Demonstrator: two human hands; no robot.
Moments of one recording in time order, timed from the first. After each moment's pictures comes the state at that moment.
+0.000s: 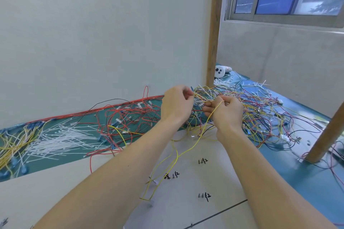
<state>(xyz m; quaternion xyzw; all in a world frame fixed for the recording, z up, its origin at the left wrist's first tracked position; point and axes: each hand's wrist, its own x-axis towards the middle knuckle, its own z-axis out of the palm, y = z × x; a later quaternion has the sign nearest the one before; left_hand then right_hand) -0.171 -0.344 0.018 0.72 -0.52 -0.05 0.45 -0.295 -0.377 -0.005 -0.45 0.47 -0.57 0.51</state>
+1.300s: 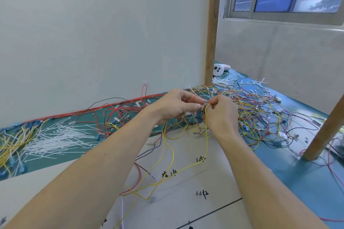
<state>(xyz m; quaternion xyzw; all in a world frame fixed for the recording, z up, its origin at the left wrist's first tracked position) -0.142 -0.339 0.025 0.56 -0.59 -0.42 0.40 -0.302 -0.367 -0.003 -0.66 0.55 -0.43 0.28</state>
